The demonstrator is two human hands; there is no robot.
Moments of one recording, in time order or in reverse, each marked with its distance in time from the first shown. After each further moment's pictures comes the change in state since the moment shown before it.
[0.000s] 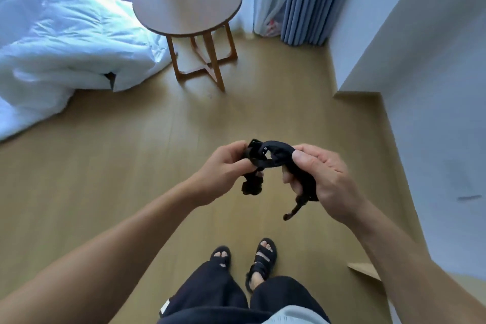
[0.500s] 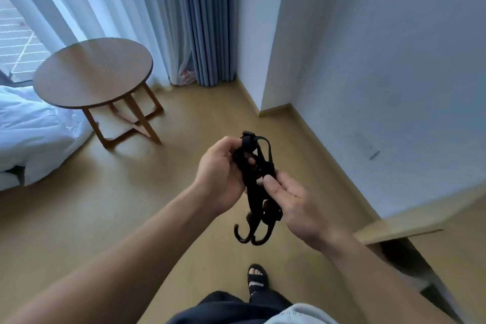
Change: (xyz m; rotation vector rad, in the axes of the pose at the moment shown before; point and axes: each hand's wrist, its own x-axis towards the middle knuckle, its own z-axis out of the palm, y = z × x) left_hand -0.015 0.084 0.060 -0.612 -0.170 -0.201; right_hand -0.079 -0.020 0.061 0.119 0.450 0.056
